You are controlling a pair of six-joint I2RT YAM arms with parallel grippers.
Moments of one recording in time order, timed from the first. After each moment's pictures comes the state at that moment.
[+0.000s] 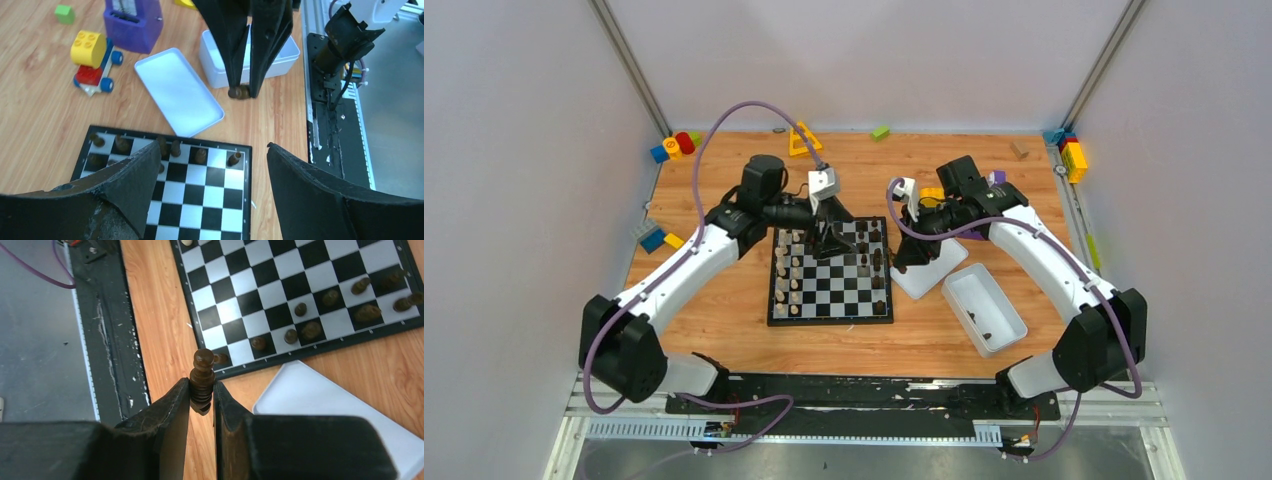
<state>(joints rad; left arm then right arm) -0.47 1.33 1.10 -0.24 0.97 0.26 0.43 1.45 1.30 -0.91 -0.79 -0.52</state>
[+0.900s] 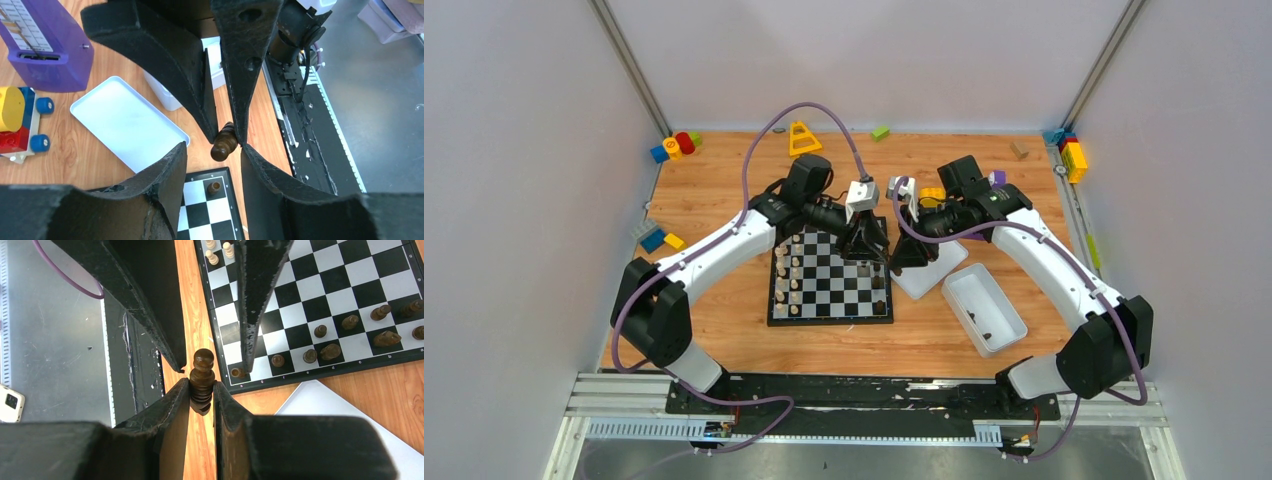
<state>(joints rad) -0.64 1.57 1.25 -0.27 1.10 0.38 0.46 1.42 1.31 -0.90 -0.90 -0.50</state>
